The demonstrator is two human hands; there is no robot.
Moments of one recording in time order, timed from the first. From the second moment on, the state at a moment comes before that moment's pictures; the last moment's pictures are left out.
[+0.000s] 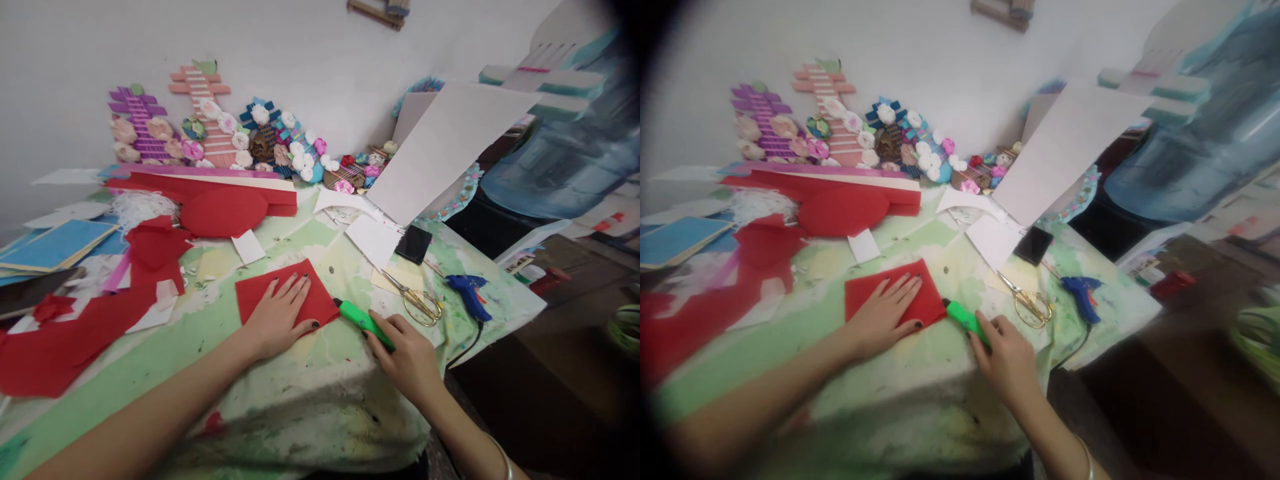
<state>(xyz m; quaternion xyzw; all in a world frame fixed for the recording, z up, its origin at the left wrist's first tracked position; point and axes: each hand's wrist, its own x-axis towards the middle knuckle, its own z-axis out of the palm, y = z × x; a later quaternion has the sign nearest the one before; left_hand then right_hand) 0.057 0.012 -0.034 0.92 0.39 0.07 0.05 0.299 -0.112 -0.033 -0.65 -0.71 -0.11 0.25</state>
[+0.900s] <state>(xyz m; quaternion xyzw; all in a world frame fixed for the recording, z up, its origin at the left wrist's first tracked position) 0.060 0.010 -0.029 0.91 0.41 0.02 0.06 0.307 -0.116 -0.036 -0.64 -0.71 -0.11 0.28</state>
